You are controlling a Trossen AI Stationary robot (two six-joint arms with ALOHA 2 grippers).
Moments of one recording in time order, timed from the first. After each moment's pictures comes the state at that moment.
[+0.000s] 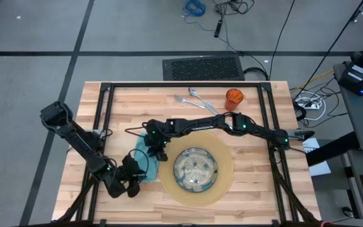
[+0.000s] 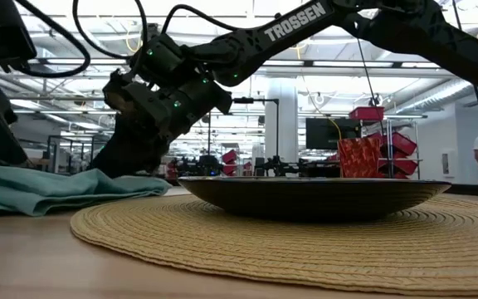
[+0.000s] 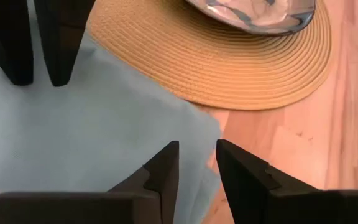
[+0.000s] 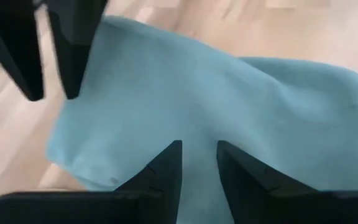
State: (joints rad) left arm -0.88 1.41 0.53 -0.13 -0.63 -1.17; right arm -0.06 2.56 2.10 -0.34 -0.51 -0.11
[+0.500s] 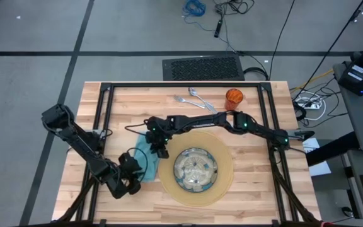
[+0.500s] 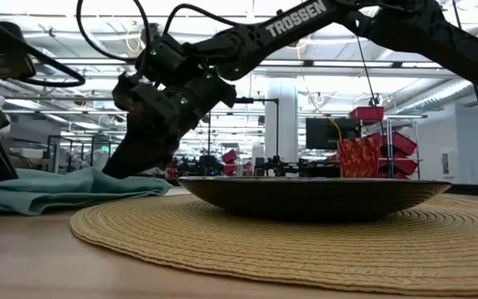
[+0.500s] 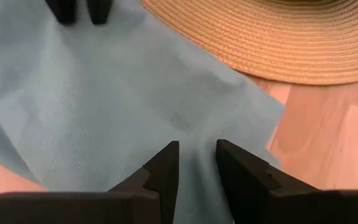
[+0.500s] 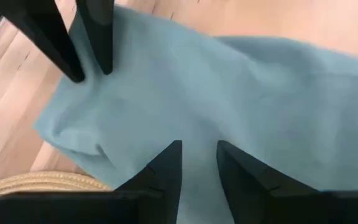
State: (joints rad) left arm -0.87 1.46 0.58 -0.35 -0.60 -1.28; right arm -0.08 2.53 2.11 -0.44 -0.47 -0.12
